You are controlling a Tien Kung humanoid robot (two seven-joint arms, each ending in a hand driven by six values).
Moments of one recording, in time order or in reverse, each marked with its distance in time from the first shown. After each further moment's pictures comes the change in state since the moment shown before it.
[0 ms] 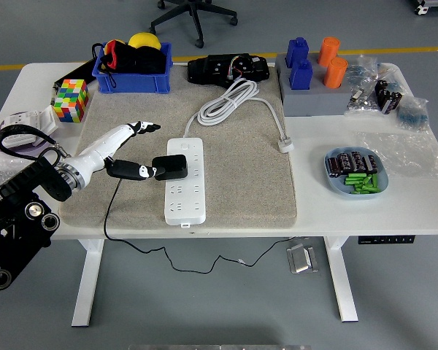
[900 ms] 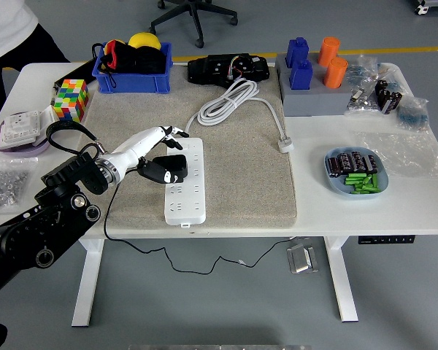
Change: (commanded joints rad) left arm -0.173 -0.083 0.177 0.223 -0.028 0.080 -0.011; right arm -0.002 0.002 -0.002 -0.003 0.003 0.000 0.000
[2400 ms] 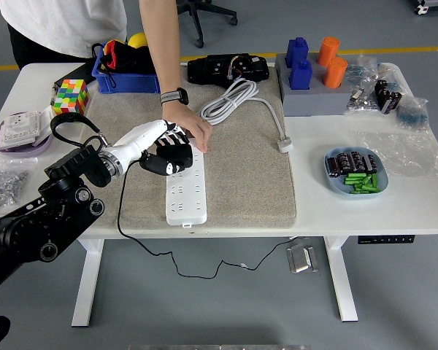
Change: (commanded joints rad) left arm -0.021 0.001 -0.028 -0.014 0.024 0.032 -0.015; right arm -0.001 0.002 0.002 0.002 0.000 0.000 0.000
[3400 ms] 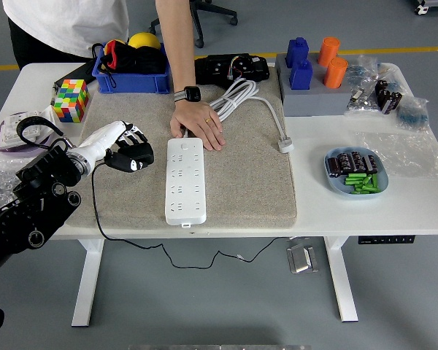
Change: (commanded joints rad) left arm -0.021 0.011 -0.033 0.244 -0.032 0.004 -0.012; right arm 0.001 -0.001 -0.010 -0.001 0.001 0.001 0.000
